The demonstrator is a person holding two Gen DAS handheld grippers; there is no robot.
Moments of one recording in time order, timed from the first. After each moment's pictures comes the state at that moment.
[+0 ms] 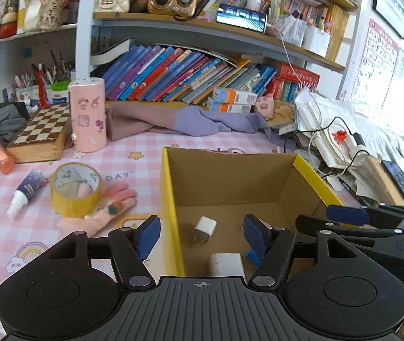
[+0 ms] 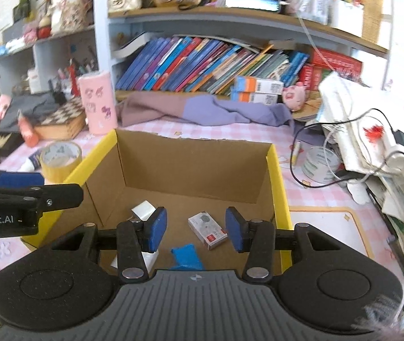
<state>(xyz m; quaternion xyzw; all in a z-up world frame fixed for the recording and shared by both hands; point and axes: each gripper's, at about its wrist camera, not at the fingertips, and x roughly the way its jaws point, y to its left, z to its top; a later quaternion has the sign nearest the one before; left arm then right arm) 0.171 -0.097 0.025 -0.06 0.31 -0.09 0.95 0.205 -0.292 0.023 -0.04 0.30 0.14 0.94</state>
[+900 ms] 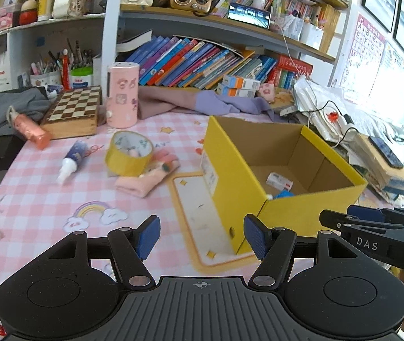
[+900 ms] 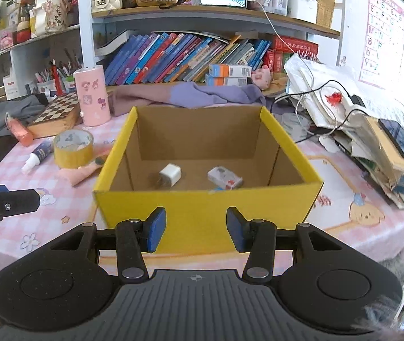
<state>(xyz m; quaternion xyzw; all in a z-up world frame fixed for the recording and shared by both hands) 0.089 0.005 0.018 -0.05 0.33 -0.12 0.94 0.099 -0.218 0.016 -0.01 0.31 0.03 0.95</state>
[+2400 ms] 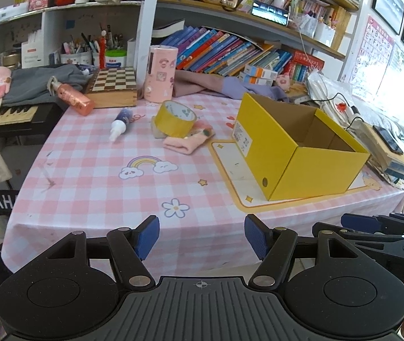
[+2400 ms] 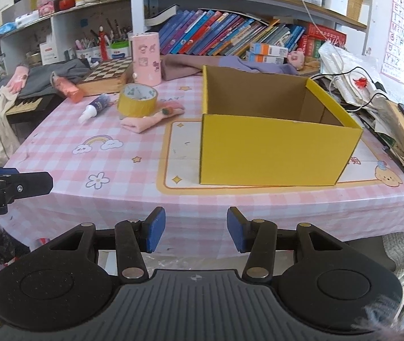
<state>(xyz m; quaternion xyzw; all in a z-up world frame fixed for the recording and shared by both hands) 0.014 0.076 0.005 -0.06 0.35 -0.10 0.93 0.016 -0.137 -0.001 -0.03 0.35 0.08 0.93</state>
